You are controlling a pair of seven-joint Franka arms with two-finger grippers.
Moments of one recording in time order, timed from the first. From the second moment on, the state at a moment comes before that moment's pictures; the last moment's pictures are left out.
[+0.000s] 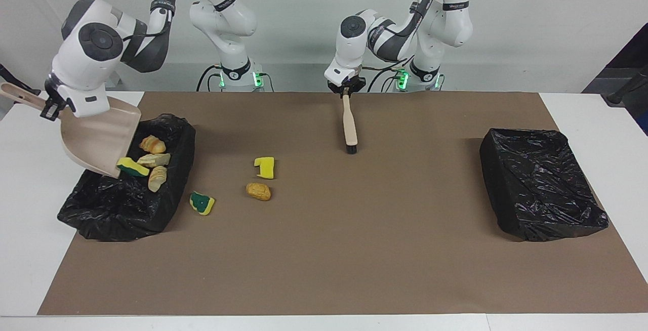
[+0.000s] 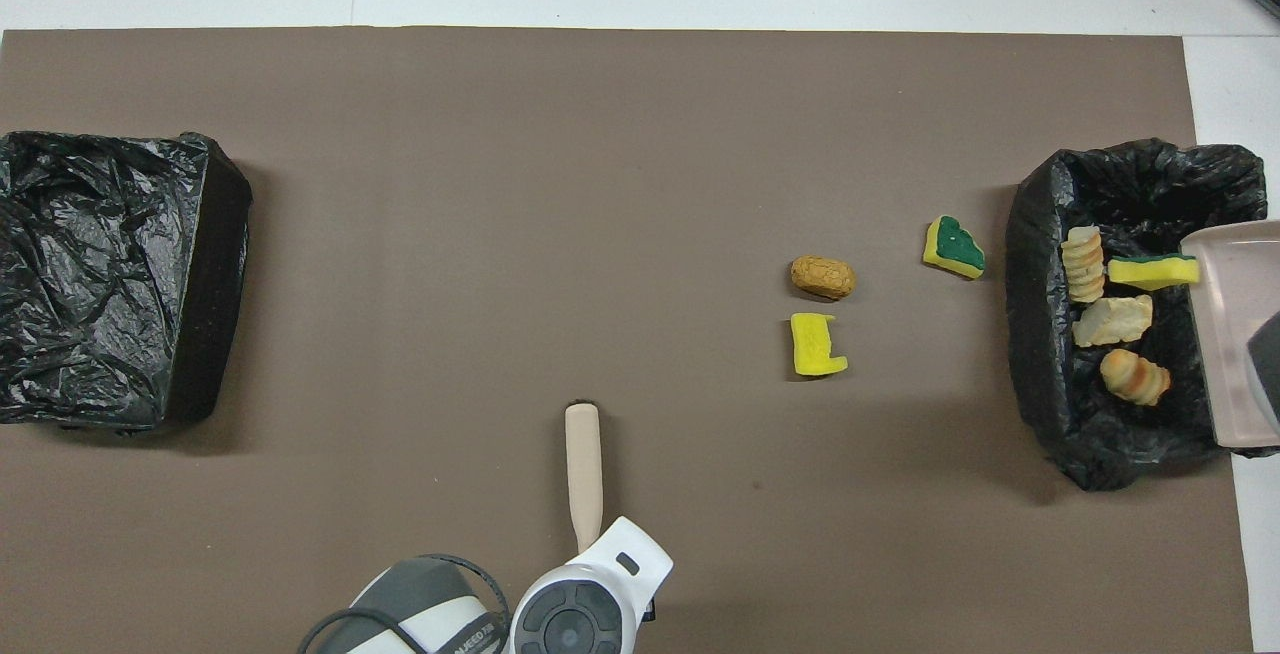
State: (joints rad) left arm -0.98 -0.14 -0.01 -2.46 -0.21 2.18 -0.85; right arm -0.27 0.01 0.05 -1.84 -0.91 1.79 -1.50
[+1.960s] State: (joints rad) left arm -0.35 0.01 0.02 -1.72 0.02 1.90 -0.16; right arm 0.08 0.00 0.07 -1.85 -0.18 1.68 -0.45
